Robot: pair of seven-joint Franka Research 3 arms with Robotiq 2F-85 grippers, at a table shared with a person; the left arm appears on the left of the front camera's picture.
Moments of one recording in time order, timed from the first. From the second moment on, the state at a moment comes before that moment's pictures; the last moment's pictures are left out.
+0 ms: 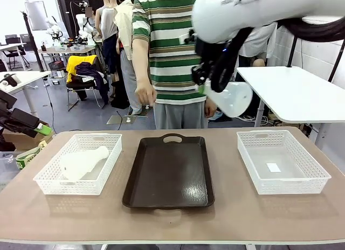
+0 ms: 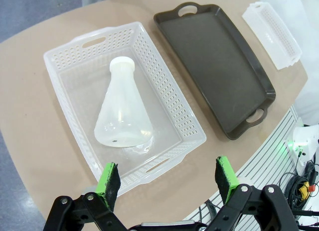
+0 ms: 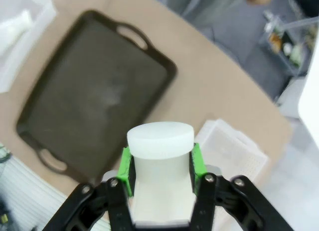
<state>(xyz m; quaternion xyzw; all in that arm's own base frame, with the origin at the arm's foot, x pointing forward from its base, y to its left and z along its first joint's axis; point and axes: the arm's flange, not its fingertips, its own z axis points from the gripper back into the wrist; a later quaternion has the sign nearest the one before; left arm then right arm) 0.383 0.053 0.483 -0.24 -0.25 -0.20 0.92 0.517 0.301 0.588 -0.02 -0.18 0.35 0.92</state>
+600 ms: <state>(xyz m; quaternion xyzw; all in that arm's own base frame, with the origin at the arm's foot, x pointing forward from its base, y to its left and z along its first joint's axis) 0.383 0.053 0.483 -0.24 -0.25 -0.20 0.92 0.521 0.398 0.462 0.01 -0.10 0.43 0.90</state>
